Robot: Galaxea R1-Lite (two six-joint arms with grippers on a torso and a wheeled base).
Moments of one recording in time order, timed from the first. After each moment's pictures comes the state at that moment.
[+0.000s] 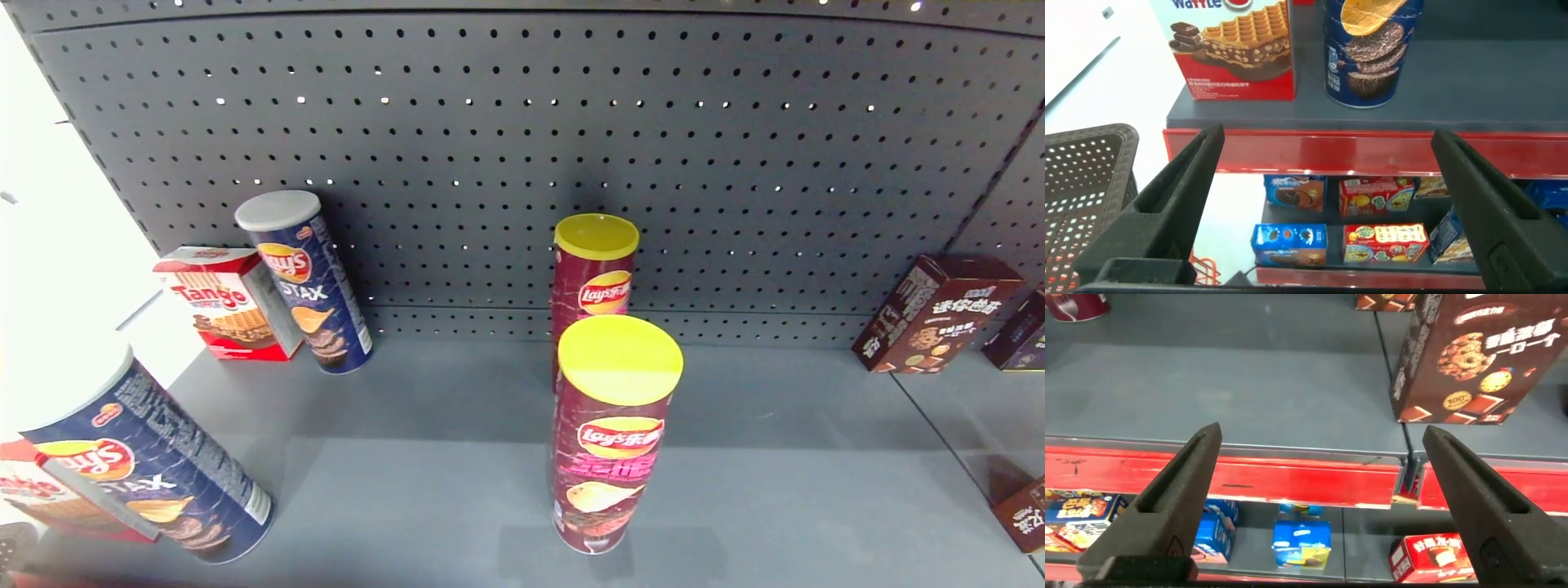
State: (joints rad) left arm 0.00 0.00 0.00 0.00 0.00 0.01; right arm 0.00 0.00 0.00 0.00 0.00 -0.01
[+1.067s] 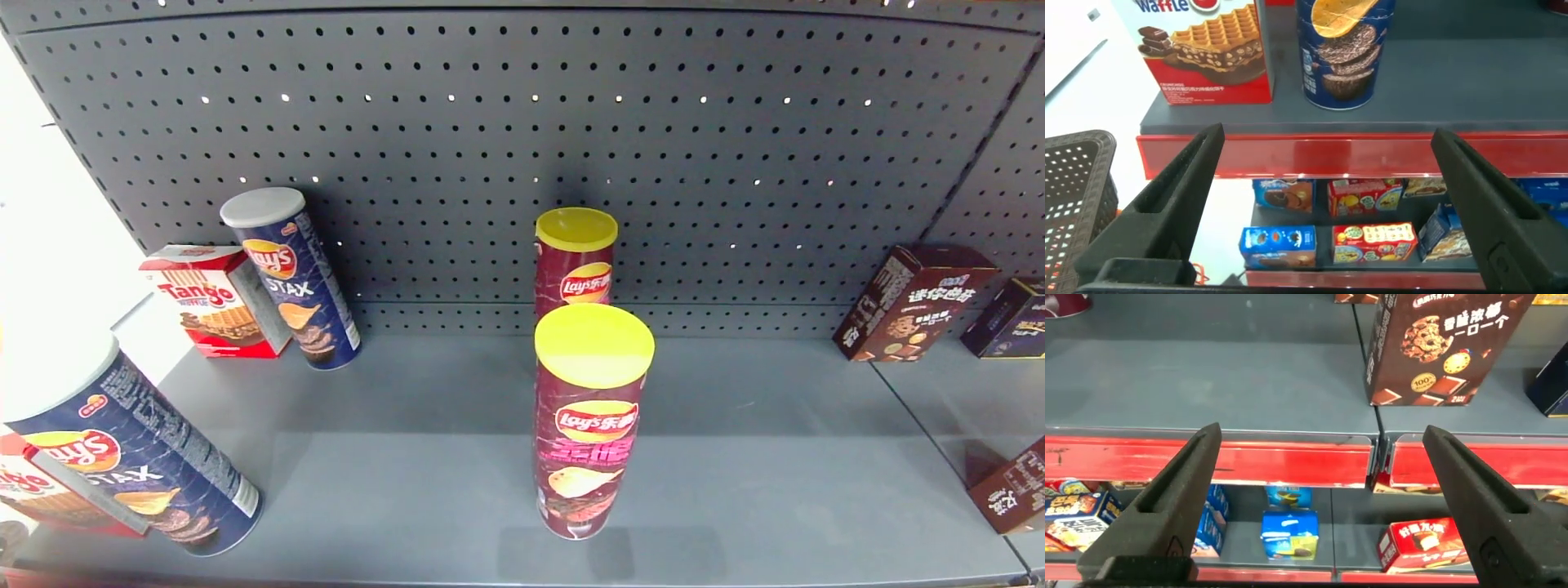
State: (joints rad) left arm 0.00 0.00 0.00 0.00 0.01 0.01; right arm 0.00 0.00 0.00 0.00 0.00 -0.01
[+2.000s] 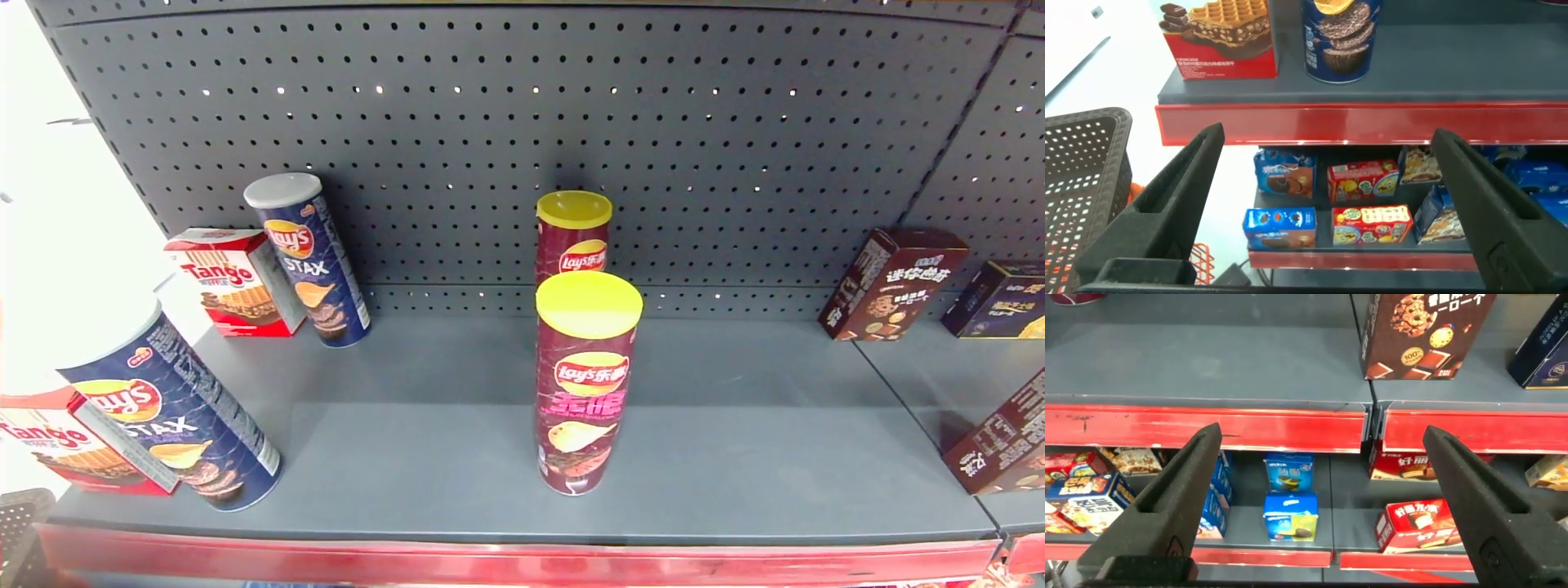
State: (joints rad) left arm 0.00 0.00 0.00 0.00 0.01 0.01; right arm 0.00 0.00 0.00 0.00 0.00 -0.01
